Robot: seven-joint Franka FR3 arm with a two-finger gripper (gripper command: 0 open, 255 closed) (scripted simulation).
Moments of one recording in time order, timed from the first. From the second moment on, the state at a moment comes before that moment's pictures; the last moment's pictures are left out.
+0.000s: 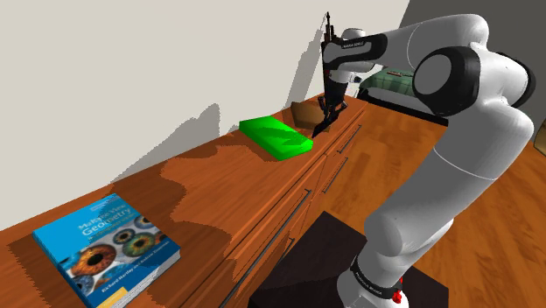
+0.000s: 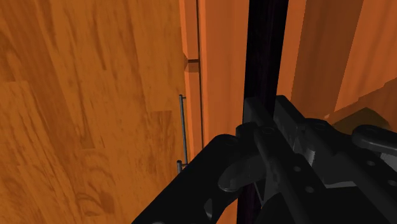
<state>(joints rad) -0.43 -0.06 -0.27 -1.89 -0.04 1.84 0.77</state>
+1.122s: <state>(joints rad) -0.33 -0.03 -0.16 -1.70 -0.03 1.68 0.97</state>
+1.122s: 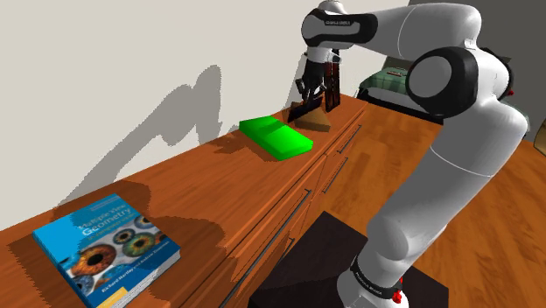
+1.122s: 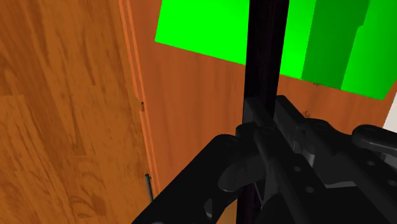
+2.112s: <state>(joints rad) -0.23 0.07 -0.06 -1.59 -0.03 1.67 1.17</state>
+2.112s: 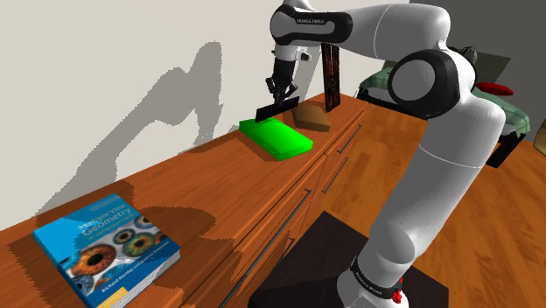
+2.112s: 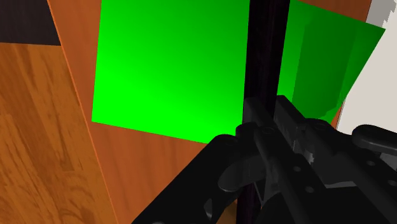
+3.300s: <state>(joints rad) -0.23 0.07 -0.06 -1.79 -0.03 1.87 1.18</state>
